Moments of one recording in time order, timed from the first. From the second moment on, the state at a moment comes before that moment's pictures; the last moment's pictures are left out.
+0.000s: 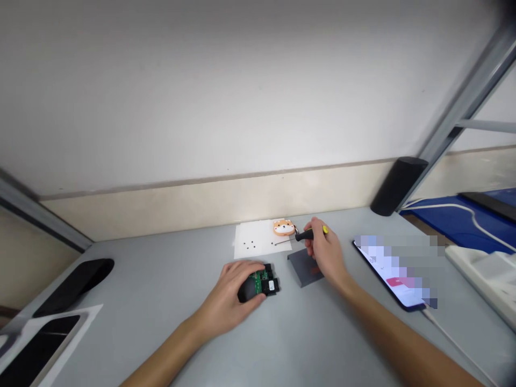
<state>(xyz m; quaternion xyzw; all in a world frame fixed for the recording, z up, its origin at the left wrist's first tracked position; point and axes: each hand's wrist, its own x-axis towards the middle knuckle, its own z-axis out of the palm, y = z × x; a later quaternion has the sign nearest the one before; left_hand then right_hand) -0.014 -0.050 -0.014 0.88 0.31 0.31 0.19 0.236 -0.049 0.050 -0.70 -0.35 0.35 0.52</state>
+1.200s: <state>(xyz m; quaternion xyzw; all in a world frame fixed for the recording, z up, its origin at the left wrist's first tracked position) -0.009 -0.049 -0.010 0.84 0.31 0.41 0.14 0.219 -0.074 0.062 -0.56 -0.43 0.38 0.60</state>
